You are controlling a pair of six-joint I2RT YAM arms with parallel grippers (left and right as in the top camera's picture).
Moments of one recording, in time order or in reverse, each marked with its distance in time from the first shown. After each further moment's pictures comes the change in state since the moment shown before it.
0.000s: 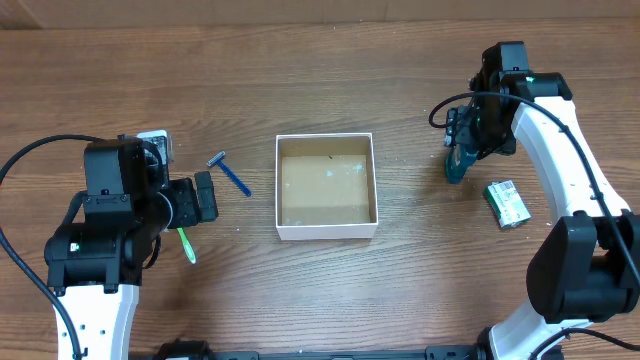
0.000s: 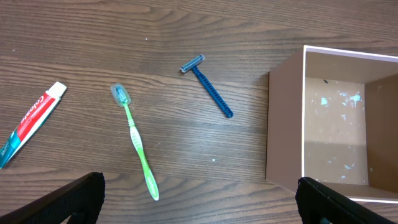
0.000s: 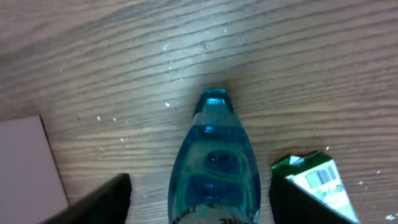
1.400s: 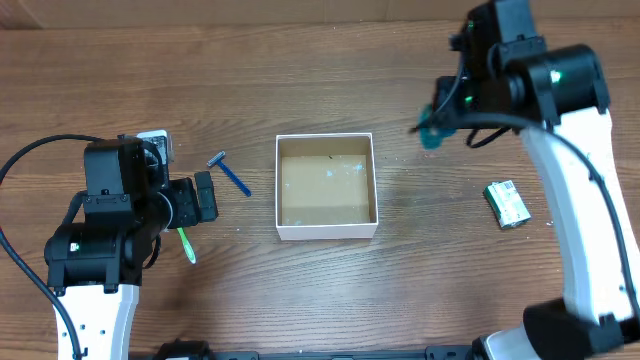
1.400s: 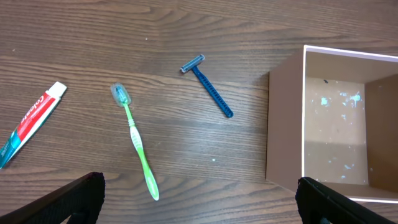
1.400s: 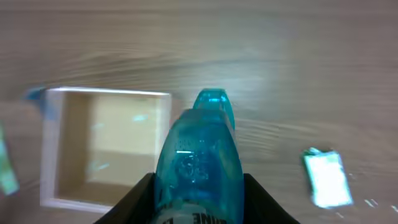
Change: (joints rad) left arm 0.000 0.000 0.000 0.000 0.000 0.000; right arm 0.296 -0.158 0.510 -0.394 0.007 0.067
